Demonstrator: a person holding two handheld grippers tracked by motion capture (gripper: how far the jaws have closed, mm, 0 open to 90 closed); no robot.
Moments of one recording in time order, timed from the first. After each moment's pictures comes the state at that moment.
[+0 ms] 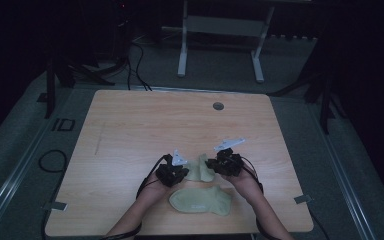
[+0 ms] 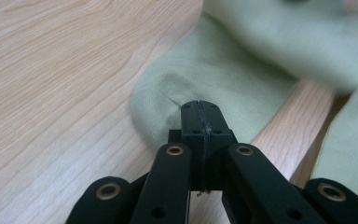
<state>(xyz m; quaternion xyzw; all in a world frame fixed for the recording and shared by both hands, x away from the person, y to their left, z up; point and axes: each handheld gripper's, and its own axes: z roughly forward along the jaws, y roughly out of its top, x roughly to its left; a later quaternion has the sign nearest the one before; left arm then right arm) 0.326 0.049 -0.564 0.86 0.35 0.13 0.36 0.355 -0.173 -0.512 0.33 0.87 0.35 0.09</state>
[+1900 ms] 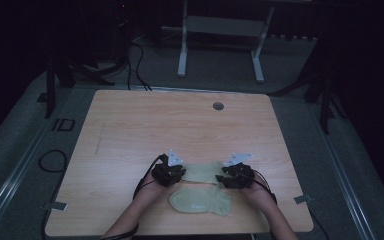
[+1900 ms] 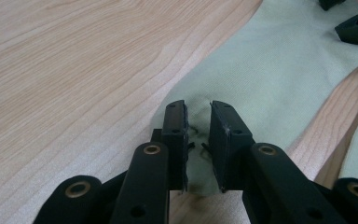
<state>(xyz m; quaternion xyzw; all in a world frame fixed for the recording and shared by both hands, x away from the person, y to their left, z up) 0.325 0.059 -0.566 0.85 0.36 0.15 0.36 0.339 -0.213 -0.553 0.30 0.89 0.31 0.13</state>
